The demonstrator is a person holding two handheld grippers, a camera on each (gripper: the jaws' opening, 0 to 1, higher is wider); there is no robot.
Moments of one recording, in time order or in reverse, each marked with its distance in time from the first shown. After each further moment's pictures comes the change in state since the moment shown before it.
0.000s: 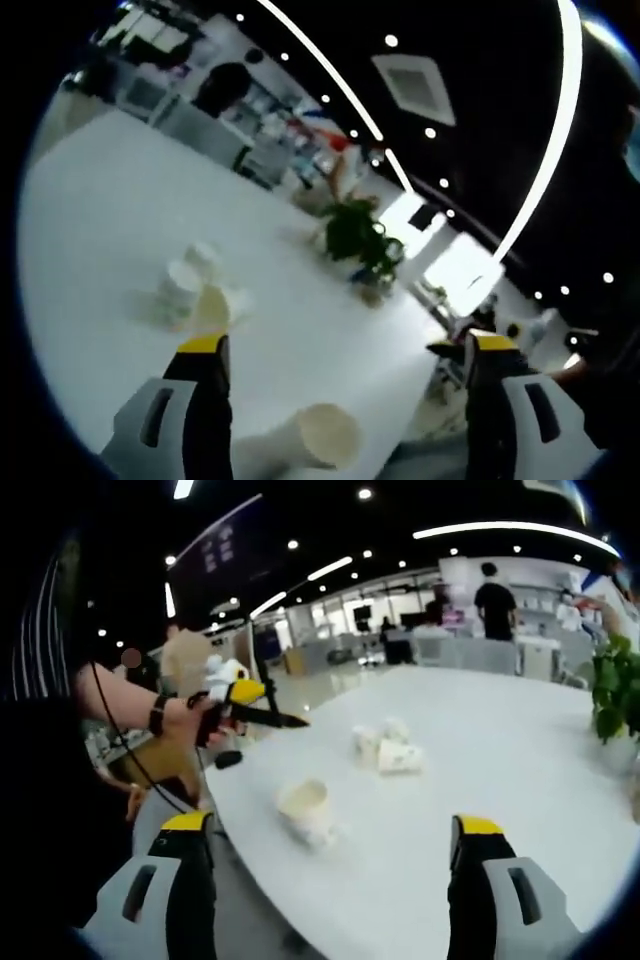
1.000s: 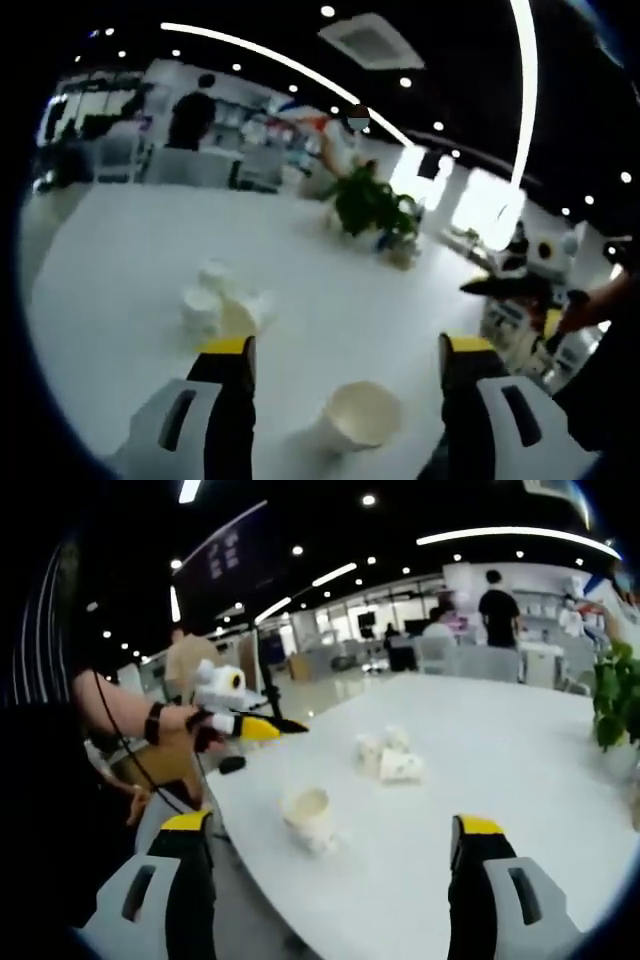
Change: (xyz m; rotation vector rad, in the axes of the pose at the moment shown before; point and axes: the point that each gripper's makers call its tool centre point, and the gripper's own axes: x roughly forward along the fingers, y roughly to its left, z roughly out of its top) left arm -0.005 -0.004 -0.012 0.253 0.056 0.099; right arm -0.004 0.002 0.009 -0.018 -0.031 0.019
